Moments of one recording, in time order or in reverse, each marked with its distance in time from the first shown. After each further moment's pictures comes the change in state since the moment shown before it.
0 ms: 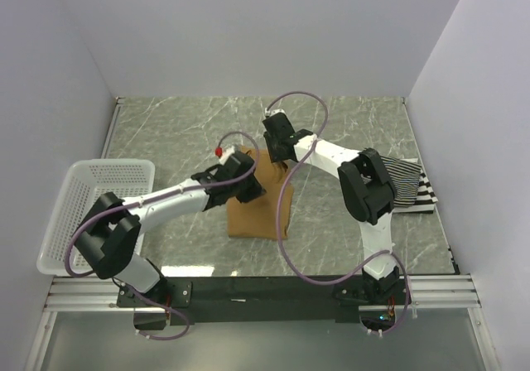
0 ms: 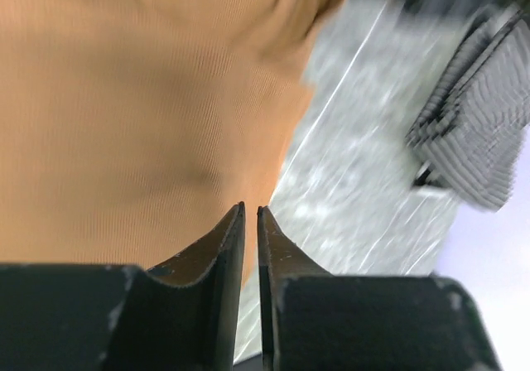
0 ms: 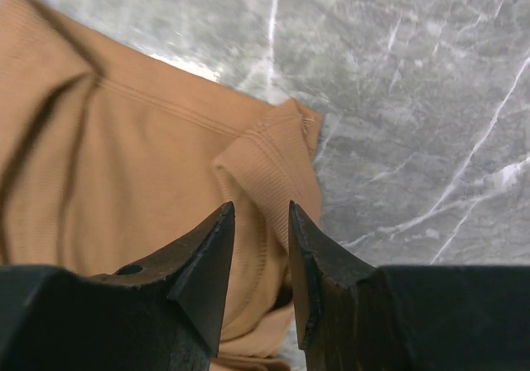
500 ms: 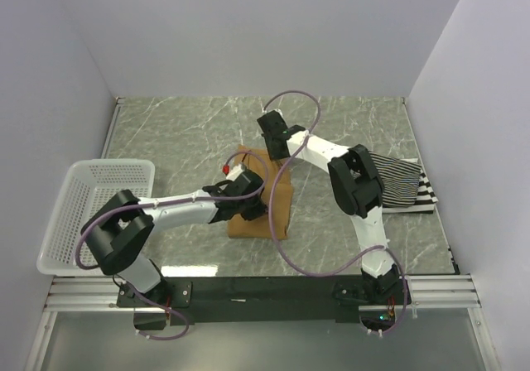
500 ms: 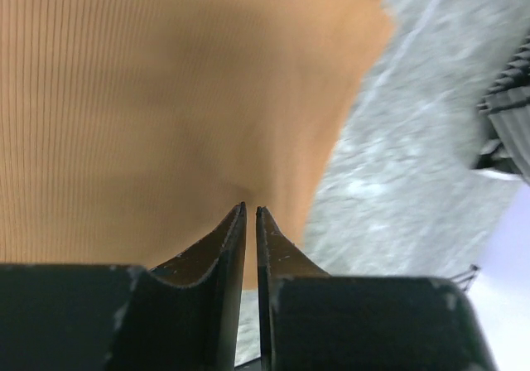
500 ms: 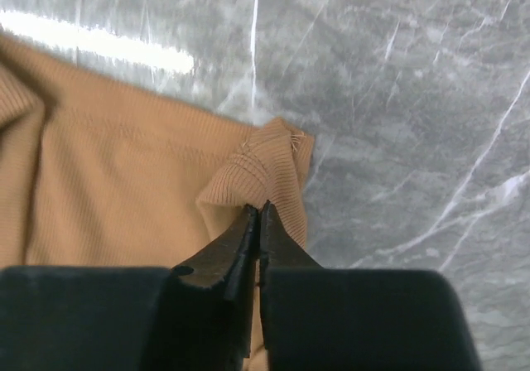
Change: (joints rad) left arm -0.126 0.042 -0.103 0.047 -0.028 -0.085; right arm 0.005 0.127 0.140 -0.105 0.054 0.001
